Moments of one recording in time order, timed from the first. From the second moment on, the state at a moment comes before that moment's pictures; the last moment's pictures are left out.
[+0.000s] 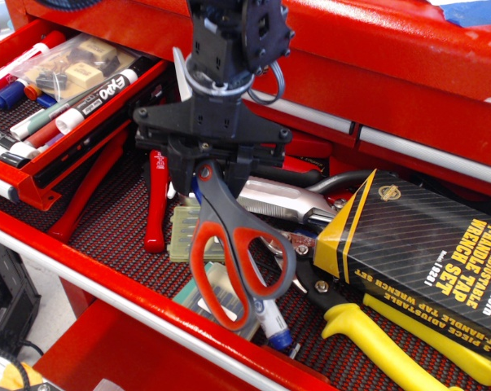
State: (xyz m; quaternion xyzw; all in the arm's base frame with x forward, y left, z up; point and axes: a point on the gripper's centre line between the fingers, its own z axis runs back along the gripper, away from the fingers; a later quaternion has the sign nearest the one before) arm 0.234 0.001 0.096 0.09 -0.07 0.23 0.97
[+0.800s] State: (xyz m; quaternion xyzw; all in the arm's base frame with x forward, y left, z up) arm 0.239 0.013 0.110 0.11 -0.06 0.15 0.98
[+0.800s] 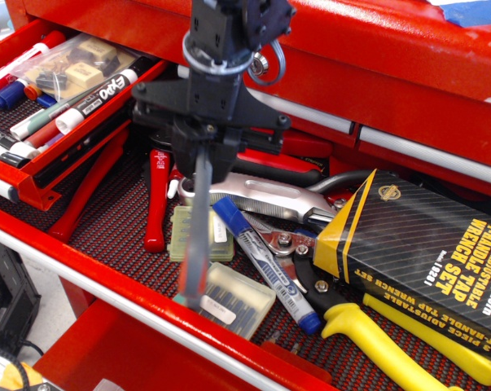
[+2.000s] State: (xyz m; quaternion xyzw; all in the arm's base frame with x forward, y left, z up) arm 0.252 0.194 0.146 0.11 -0.14 0.01 0.98
